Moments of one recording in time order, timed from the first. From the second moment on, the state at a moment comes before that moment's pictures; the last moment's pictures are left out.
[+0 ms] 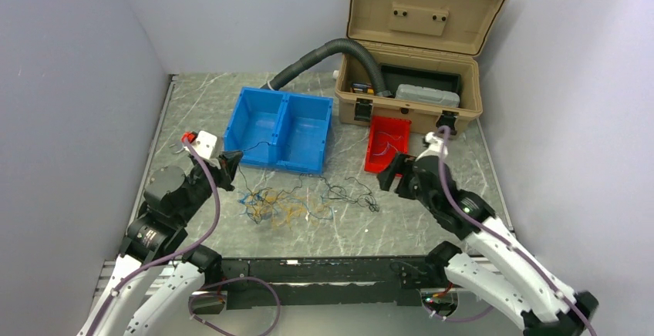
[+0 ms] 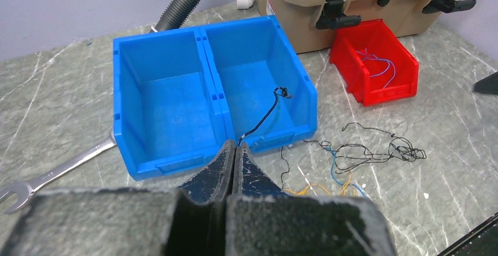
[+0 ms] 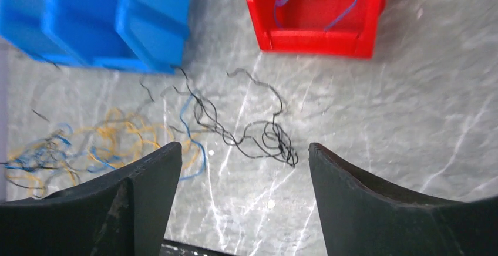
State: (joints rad) left arm -0.45 0.46 0.77 -0.41 0.00 -0.06; right arm 0.62 0.64 0.72 -0.64 0.30 0.71
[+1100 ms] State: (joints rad) left arm -0.45 0.46 0.77 -0.41 0.00 -0.05; right arm 0.80 1.25 0.64 -0.44 0.38 1.59
